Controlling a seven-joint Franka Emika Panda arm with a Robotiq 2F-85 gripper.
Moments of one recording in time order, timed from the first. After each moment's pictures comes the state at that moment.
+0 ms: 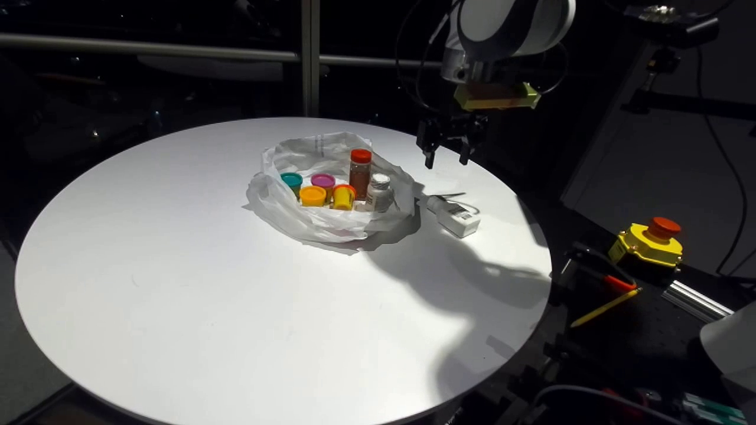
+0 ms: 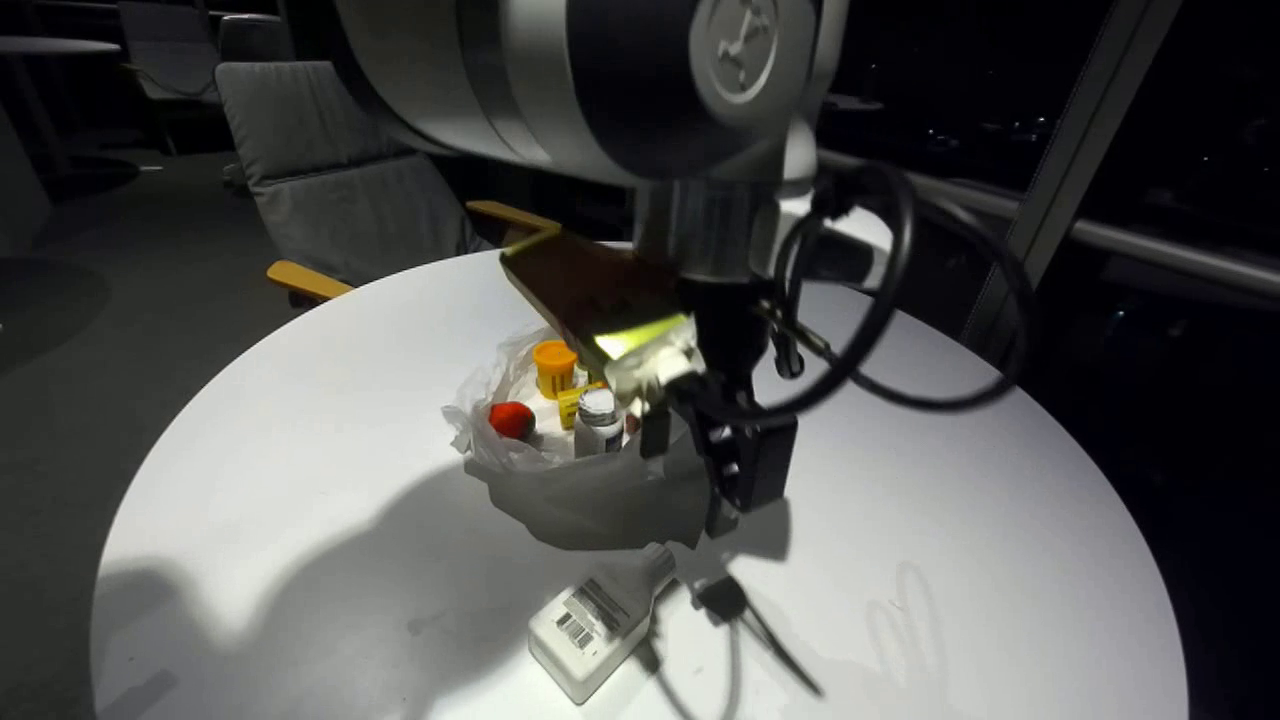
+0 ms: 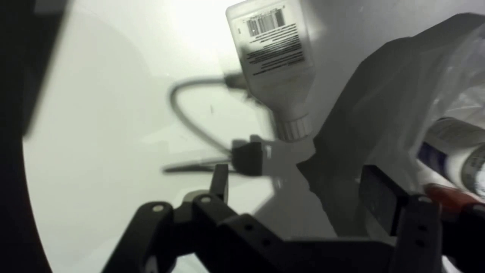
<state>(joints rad) 0.00 0.32 -0.23 -2.30 -0.01 2.61 0.36</state>
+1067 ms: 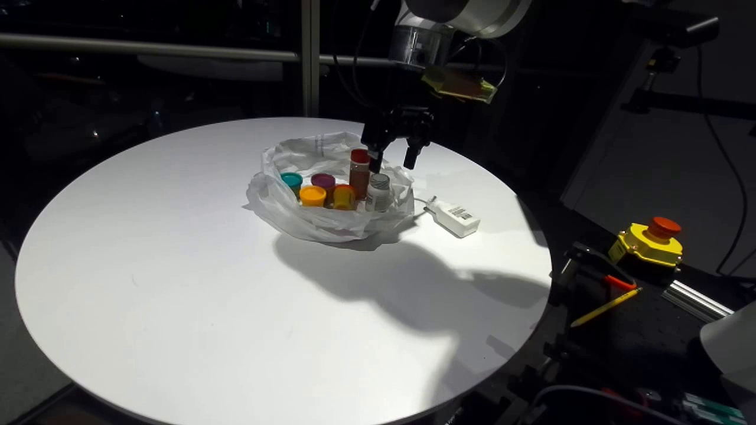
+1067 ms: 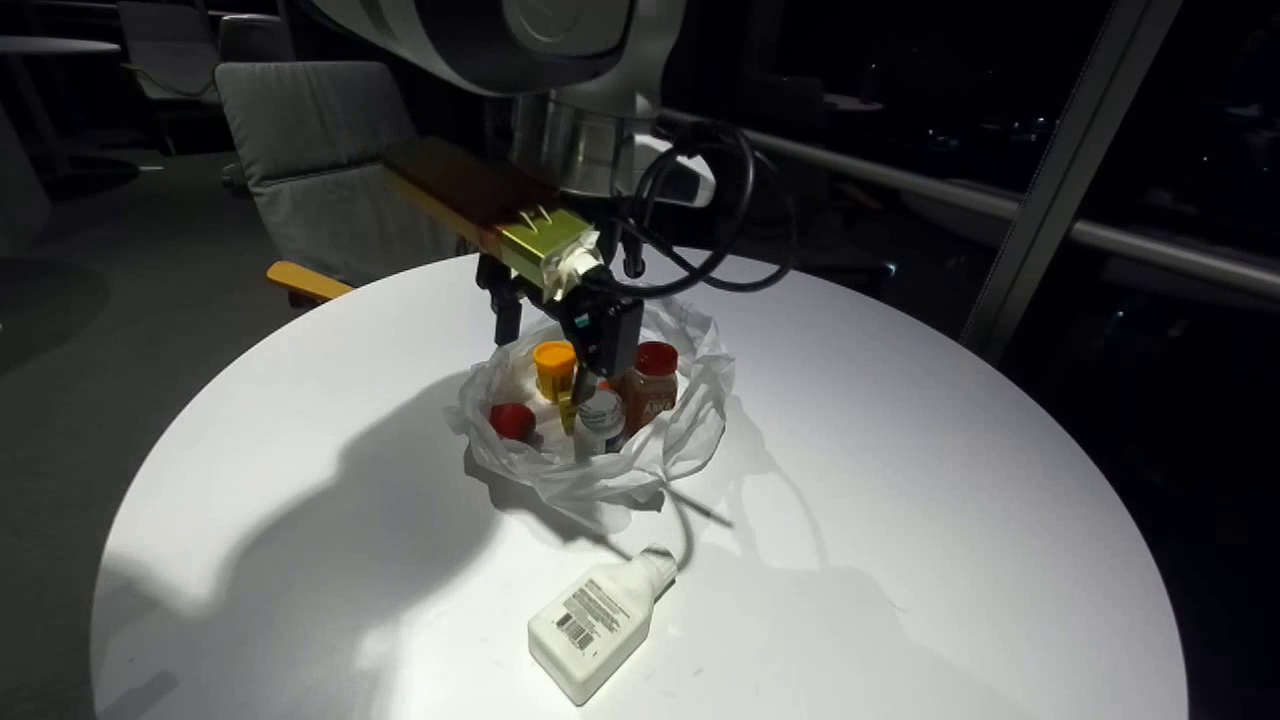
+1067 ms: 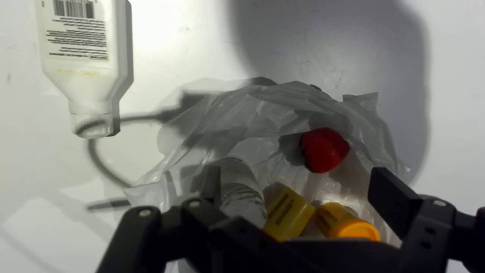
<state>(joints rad) -0.02 0.35 0.00 -2.20 0.24 2.52 -0.04</state>
